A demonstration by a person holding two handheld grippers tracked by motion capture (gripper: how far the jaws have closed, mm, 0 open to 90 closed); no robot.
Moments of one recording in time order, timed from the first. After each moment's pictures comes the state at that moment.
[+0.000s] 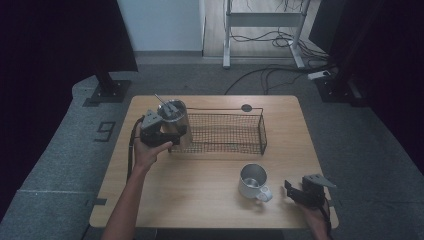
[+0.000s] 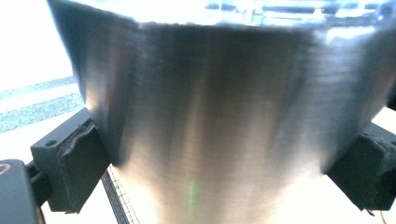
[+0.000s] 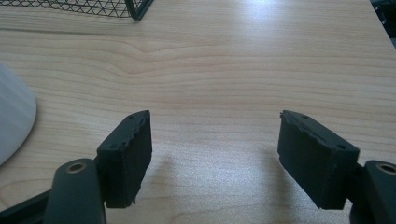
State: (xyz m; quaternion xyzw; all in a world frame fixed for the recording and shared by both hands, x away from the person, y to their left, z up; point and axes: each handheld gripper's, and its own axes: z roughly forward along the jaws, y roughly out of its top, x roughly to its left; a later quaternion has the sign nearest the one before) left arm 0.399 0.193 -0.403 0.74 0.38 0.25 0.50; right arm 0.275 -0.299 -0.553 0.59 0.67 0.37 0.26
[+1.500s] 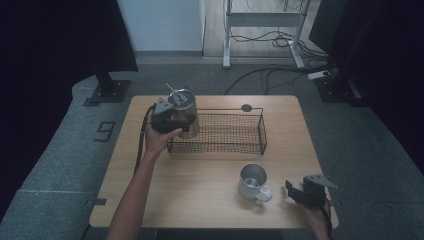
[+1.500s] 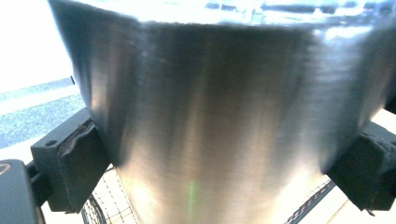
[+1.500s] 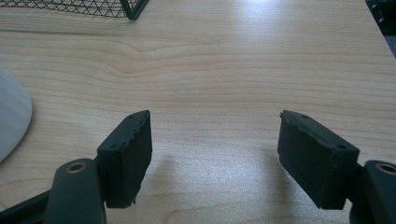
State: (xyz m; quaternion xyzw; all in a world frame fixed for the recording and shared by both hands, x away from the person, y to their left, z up) left arm 0.446 0.170 -0.402 0.74 0.38 0.25 0.50; right arm 0.275 -0.302 -0.553 0.60 0.67 0.36 0.26
